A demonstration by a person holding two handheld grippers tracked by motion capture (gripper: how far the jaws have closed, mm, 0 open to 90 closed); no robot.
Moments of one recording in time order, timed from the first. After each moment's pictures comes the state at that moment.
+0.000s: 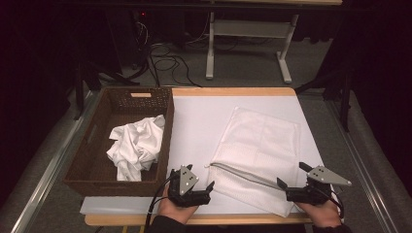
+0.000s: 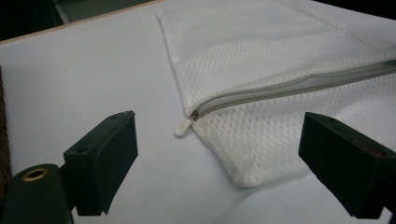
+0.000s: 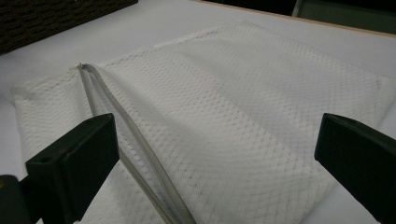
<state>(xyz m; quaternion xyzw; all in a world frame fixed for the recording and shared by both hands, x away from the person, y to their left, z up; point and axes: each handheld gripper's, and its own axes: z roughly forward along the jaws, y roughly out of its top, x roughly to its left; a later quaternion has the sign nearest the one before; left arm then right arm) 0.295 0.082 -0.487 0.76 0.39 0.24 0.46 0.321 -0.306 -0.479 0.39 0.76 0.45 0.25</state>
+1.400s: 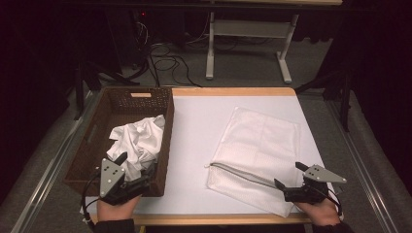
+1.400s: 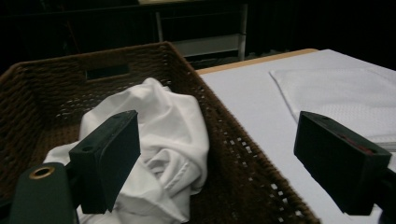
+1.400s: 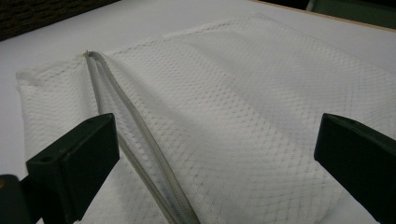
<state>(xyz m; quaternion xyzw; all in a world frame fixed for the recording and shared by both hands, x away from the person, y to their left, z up) 0.262 0.219 -0.423 0.65 0.47 0.35 0.48 0.327 -0.302 -0.482 0.38 0.78 0.44 0.24</state>
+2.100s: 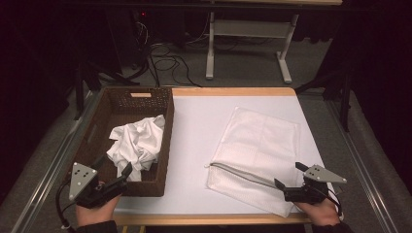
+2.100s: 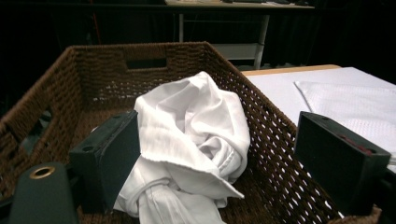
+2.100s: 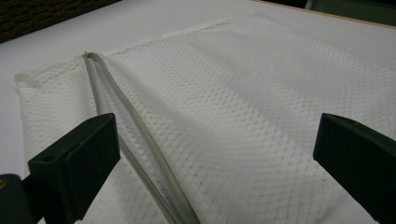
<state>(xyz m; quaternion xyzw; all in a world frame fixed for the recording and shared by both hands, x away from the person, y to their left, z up) 0.251 0.264 -0.423 0.61 0.51 0.36 0.49 0.327 -0.302 -0.483 0.38 0.78 0.44 0.23</state>
